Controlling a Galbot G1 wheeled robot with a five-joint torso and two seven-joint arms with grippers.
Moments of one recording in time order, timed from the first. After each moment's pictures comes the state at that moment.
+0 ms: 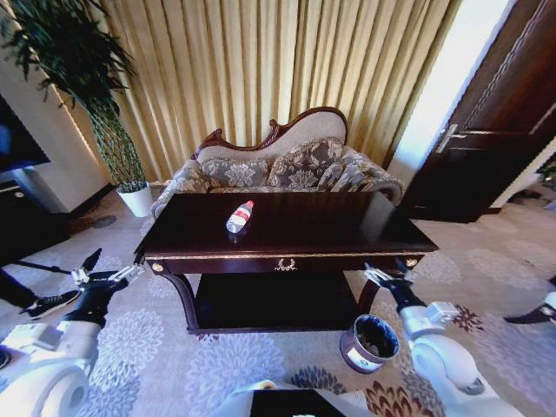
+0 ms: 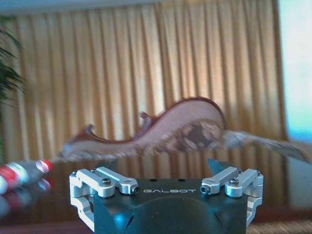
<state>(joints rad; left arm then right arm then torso) 1.83 -1.24 -1.10 -2.43 -0.60 0.14 0.02 -1.67 1.05 0.72 2.28 0.64 -0.07 0.16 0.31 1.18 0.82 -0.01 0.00</state>
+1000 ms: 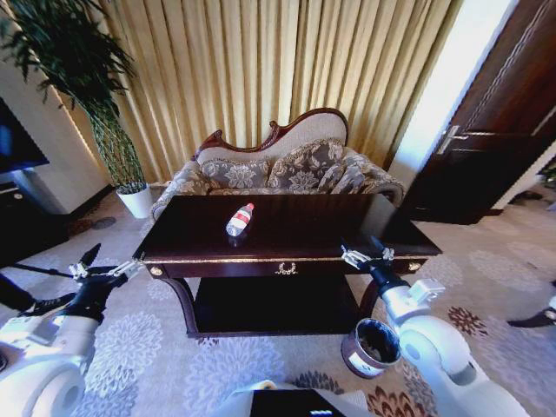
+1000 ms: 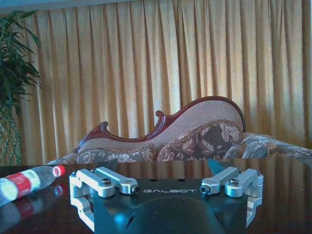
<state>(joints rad) 1.81 -1.22 -1.11 -2.47 -0.62 0.21 0.00 -1.59 1.02 0.67 2.33 0.63 -0.19 0.18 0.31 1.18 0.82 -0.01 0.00</state>
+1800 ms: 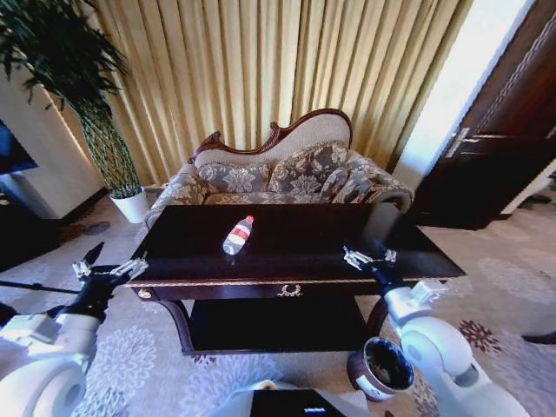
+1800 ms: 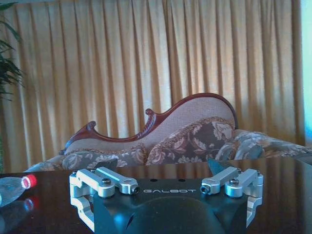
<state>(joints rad) 1.77 -1.13 -1.10 -2.43 -0.65 0.23 -0.03 -1.61 1.03 0.69 2.33 0.65 -0.20 0.21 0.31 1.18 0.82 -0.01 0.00</state>
